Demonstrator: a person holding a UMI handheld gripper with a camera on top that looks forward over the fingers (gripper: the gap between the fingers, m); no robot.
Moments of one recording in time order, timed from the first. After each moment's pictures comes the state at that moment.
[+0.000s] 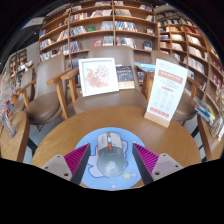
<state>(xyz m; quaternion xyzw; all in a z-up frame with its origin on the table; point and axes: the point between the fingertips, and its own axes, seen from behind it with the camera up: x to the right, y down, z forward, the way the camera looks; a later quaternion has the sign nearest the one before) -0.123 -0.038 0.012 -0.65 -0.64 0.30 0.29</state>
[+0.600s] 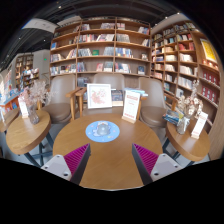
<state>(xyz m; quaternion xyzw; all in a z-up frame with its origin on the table) 0.162 0.003 0.158 -0.60 -0.61 0.35 0.38</state>
